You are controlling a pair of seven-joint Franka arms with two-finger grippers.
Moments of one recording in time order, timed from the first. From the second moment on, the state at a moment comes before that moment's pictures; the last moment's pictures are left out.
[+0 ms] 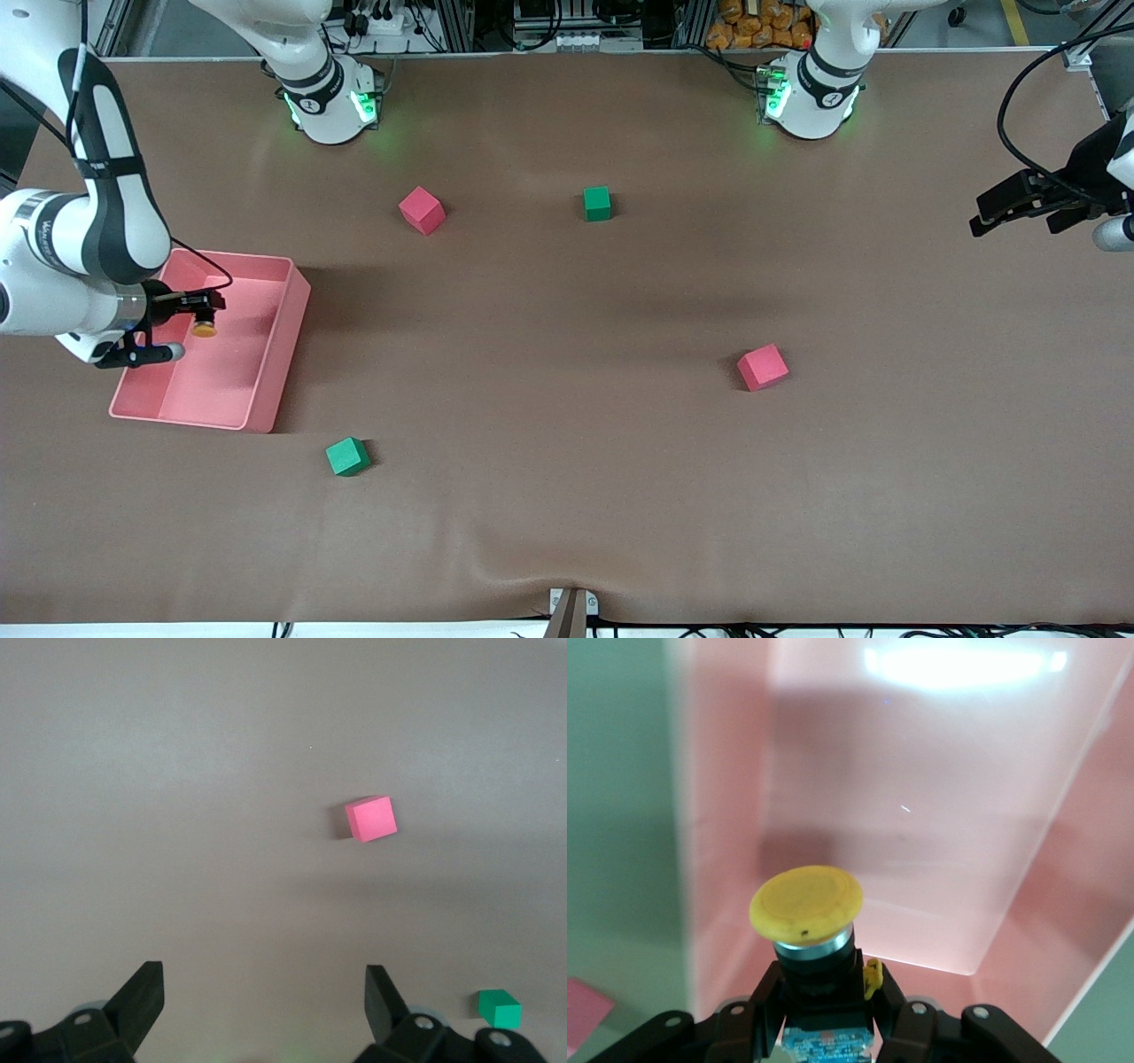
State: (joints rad) left arm 0.05 -0.02 -0.07 -1.57 -0.05 1.54 -0.08; right arm -0.15 0.32 0.00 -1.88 0.00 1.85 -0.28
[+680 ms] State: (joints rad) left arm 0.05 0.00 -0.07 -1.57 -0.05 1.54 -0.08; right arm 0.33 0.48 0.01 -1.64 0.20 1.84 0.15
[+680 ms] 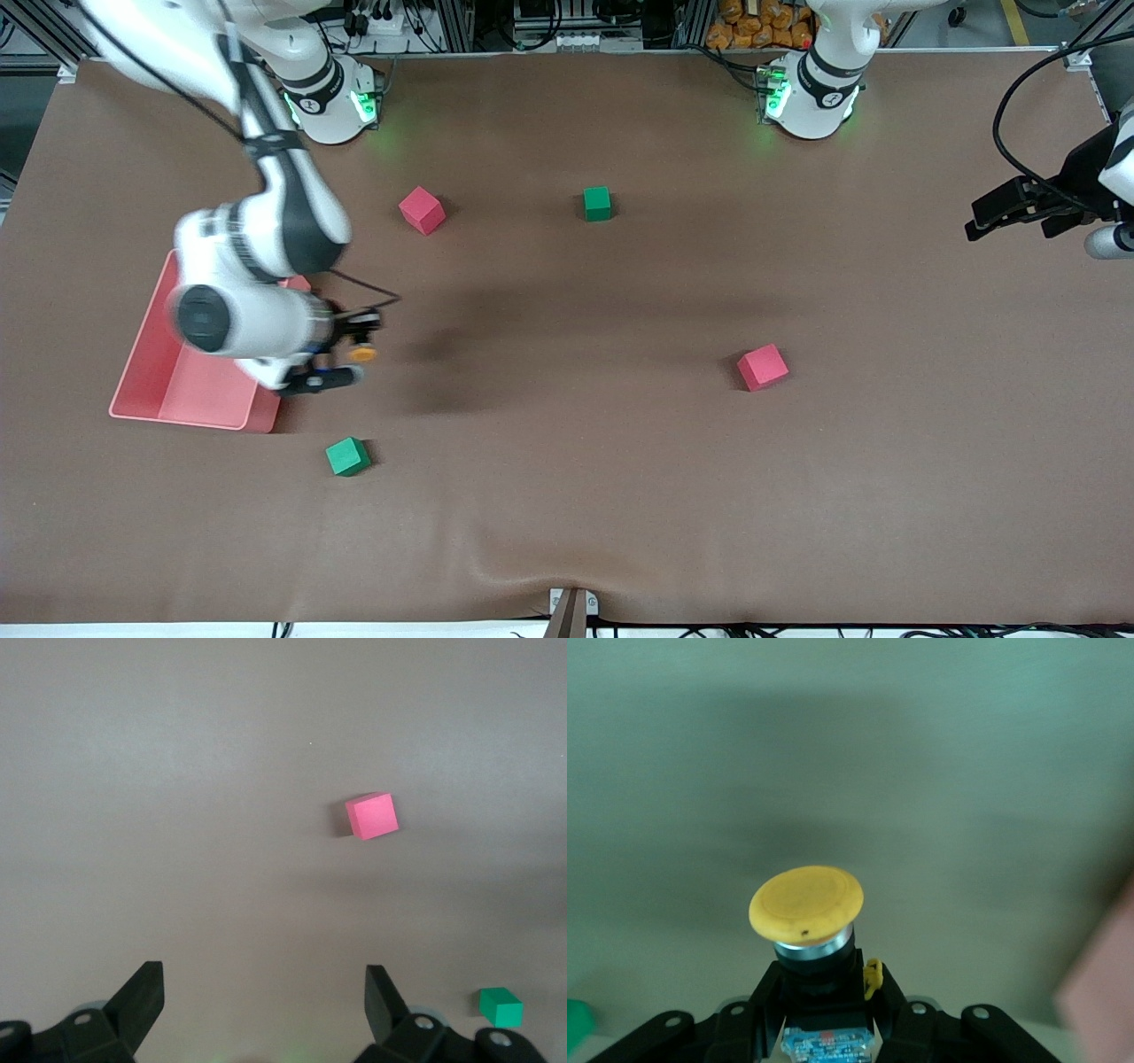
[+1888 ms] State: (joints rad) left arm 0.04 0.02 -0.07 -1.57 -0.05 1.54 -0.08; right arm 0.59 0.99 0.02 -1.12 0.31 2.02 0.63
